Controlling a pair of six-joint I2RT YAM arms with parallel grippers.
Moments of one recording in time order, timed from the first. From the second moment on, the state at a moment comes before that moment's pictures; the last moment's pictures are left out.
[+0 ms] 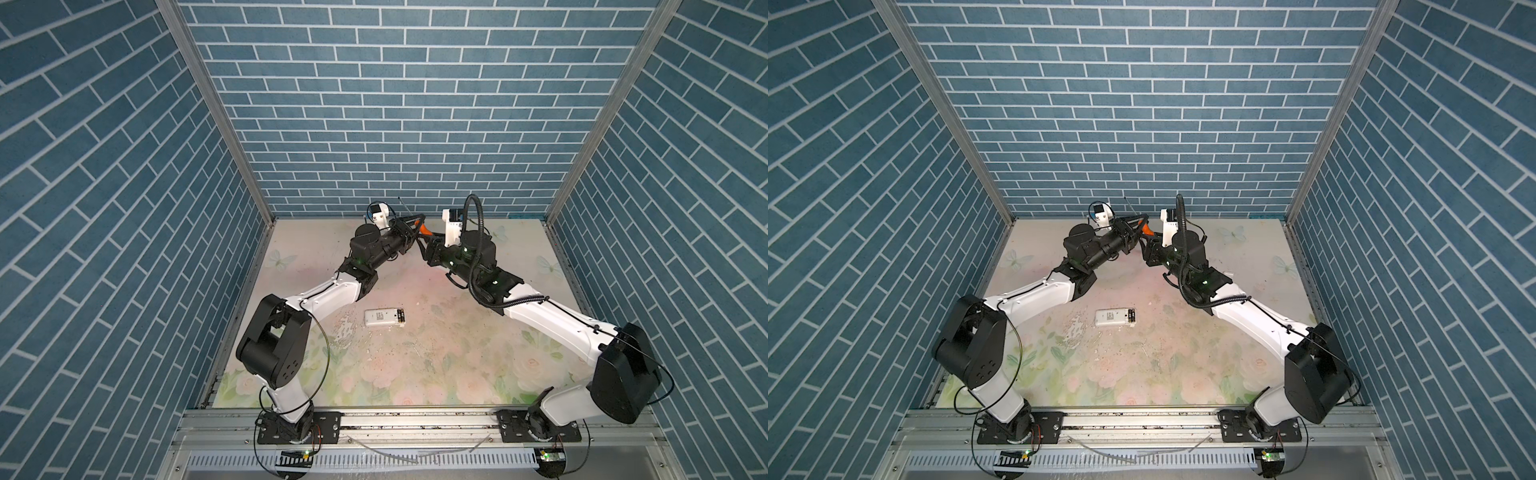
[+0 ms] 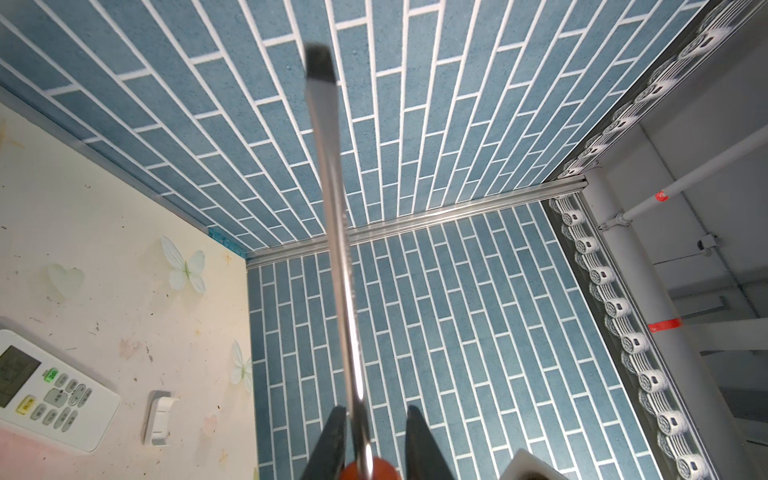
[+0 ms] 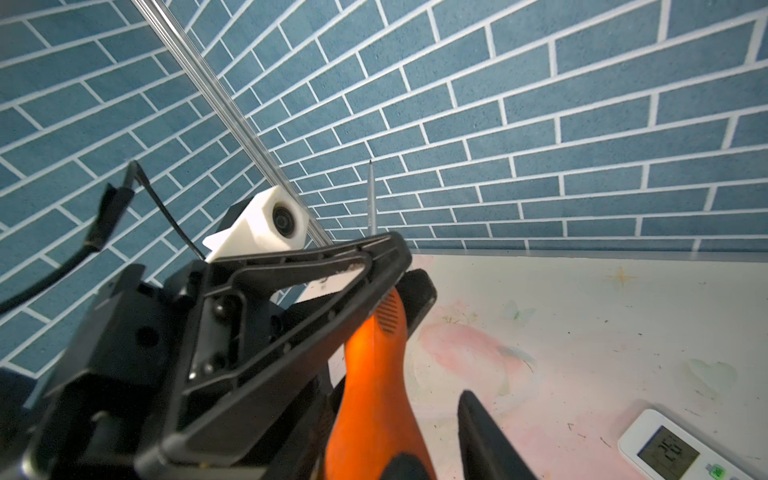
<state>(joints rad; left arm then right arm) -0.54 1.71 1.15 0.70 0.31 -1.42 0.73 1.47 1.12 0.19 0.01 0.44</state>
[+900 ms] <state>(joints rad) -0.54 1.70 1.13 0.74 0.26 -1.47 0.73 1.51 1.16 0.24 0.04 0.42</state>
